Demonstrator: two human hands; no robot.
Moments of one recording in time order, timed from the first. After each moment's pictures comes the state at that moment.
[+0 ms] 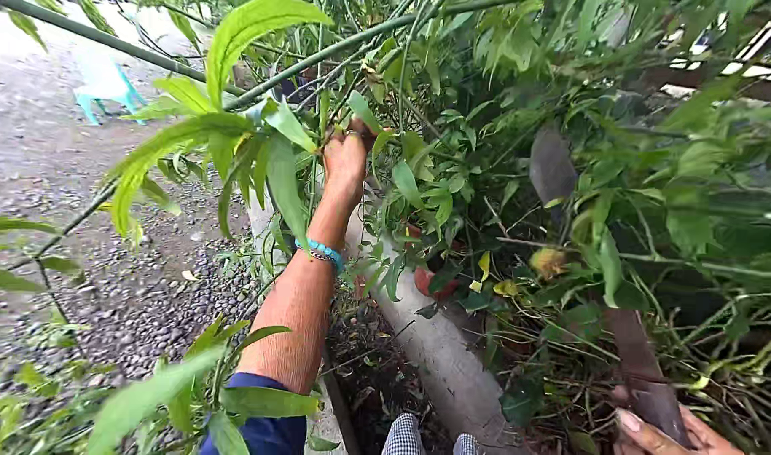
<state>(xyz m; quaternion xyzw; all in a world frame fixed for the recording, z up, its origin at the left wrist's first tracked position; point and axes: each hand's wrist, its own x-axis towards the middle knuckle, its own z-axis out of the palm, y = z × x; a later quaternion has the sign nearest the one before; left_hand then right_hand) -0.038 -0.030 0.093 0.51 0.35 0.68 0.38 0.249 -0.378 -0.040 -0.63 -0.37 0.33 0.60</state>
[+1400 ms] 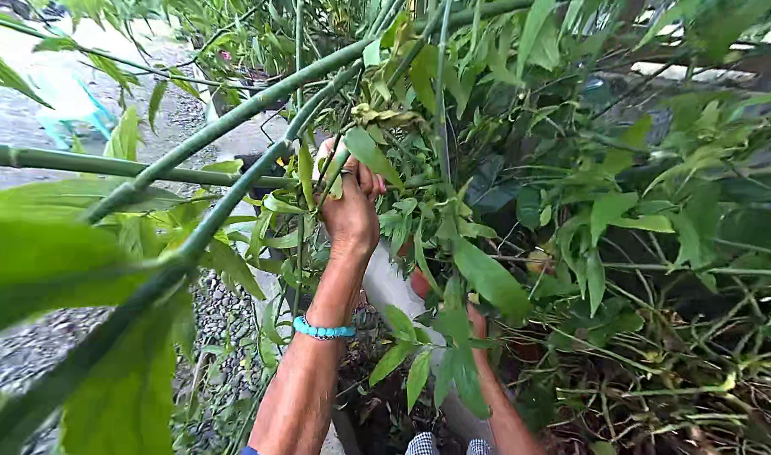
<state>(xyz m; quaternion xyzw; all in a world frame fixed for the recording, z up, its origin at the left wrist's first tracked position) -0.002 -0.071 0.062 0.42 0.07 0.78 0.46 0.159 -0.156 -0.131 -0.72 -0.45 0.18 0.50</state>
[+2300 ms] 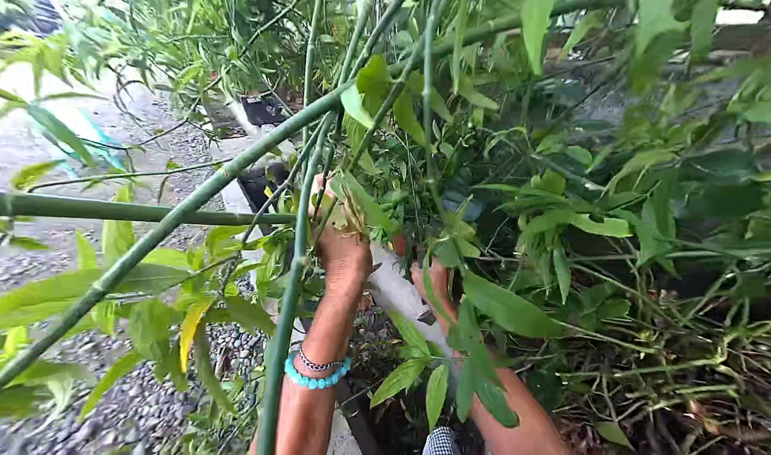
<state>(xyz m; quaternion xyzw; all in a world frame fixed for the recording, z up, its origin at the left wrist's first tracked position) -0.007 -0.107 0.047 0.51 0.30 0.74 0.34 0.131 -0.078 -0.088 -0.73 -0.45 0.21 0.47</state>
